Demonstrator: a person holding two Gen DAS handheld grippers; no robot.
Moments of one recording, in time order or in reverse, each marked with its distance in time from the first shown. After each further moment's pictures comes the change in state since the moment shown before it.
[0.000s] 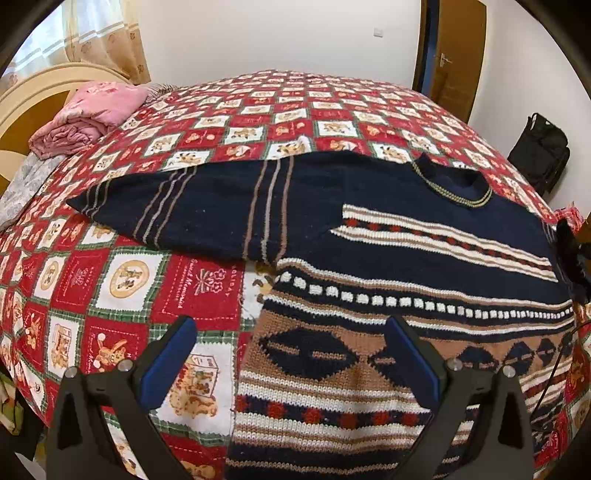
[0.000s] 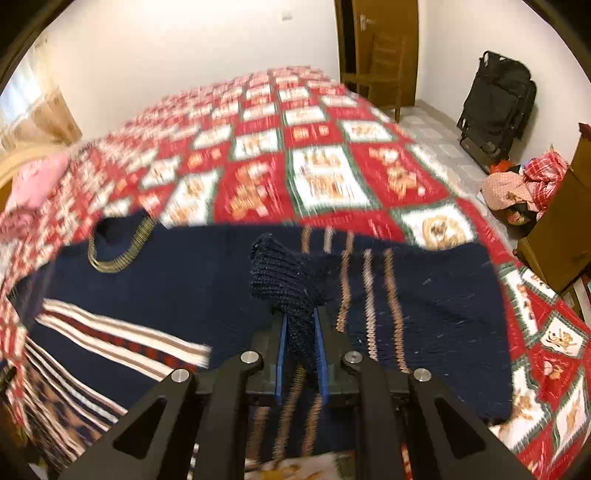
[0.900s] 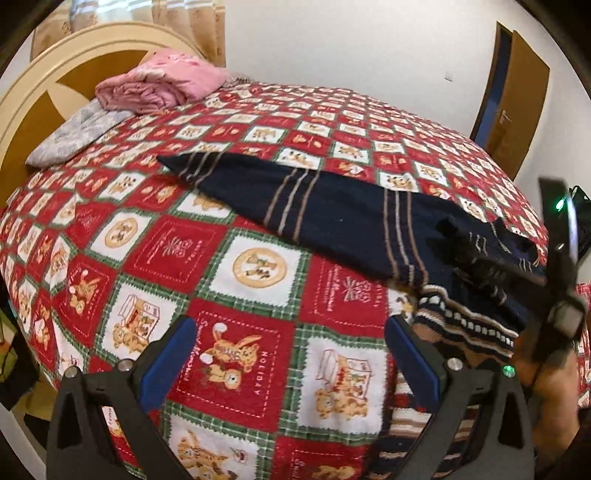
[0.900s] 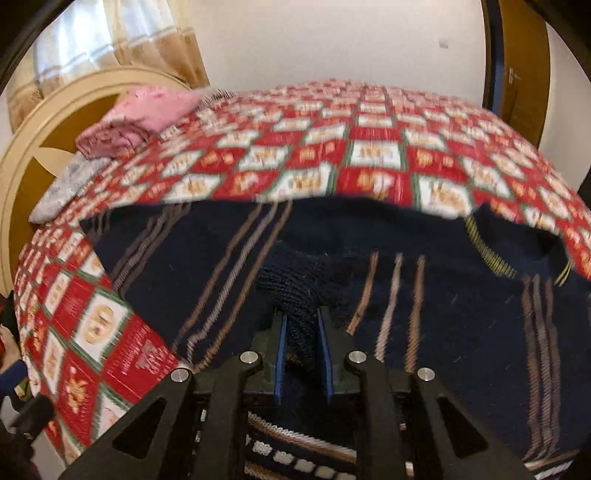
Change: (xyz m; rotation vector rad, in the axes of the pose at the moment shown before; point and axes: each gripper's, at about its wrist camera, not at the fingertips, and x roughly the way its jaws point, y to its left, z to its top) left arm -0.008 0.125 -0.015 -0.244 -0.050 0.086; right arm 0.080 0.420 -0.068 -0.308 0.000 0.258
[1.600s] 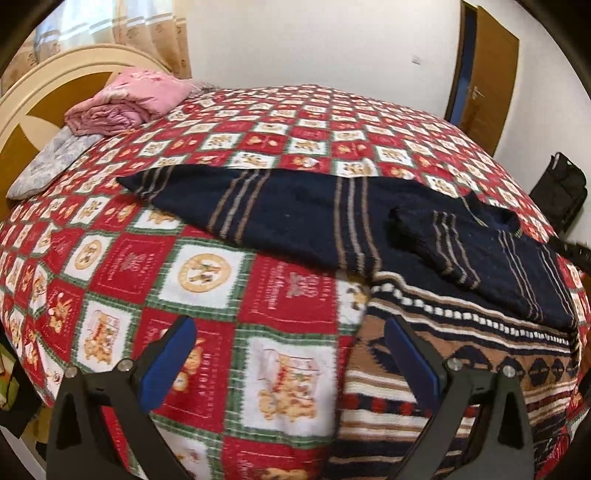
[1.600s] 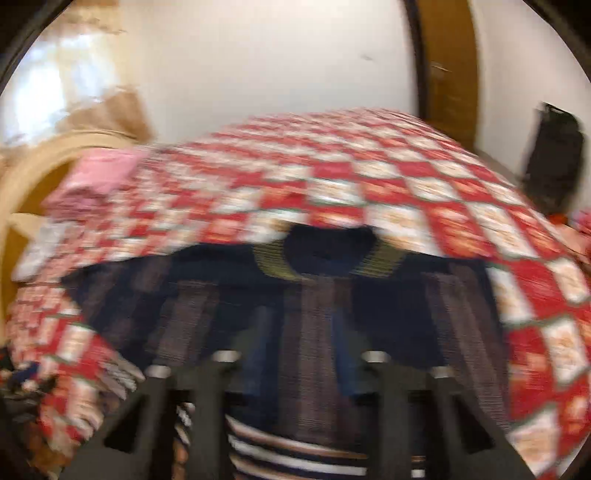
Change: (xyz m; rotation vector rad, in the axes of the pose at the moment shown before) left arm -0.002 -0.054 -0.006 0.134 -0.008 -0.044; right arm -0.124 -0.195 -0.025 0.192 -0.118 -0.167
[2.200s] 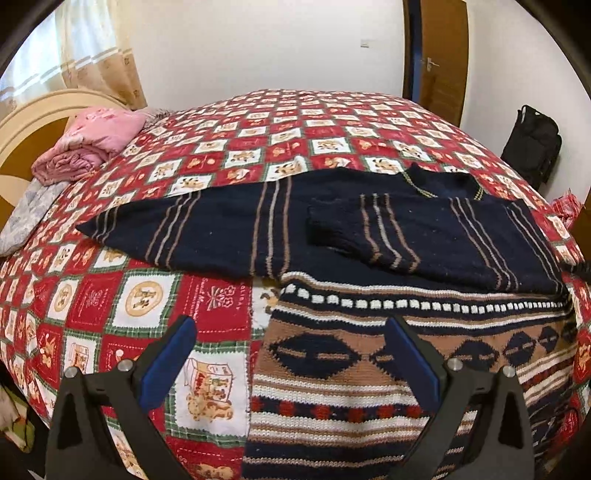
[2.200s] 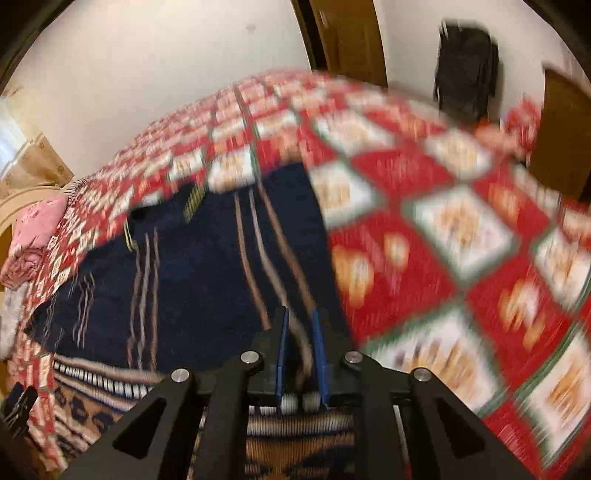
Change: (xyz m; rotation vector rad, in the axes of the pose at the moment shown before) left arm -0.011 -0.075 -0.002 0.182 -0.016 -0.031; right arm -0.029 -0.121 -0.049 0.259 0.050 -0.126
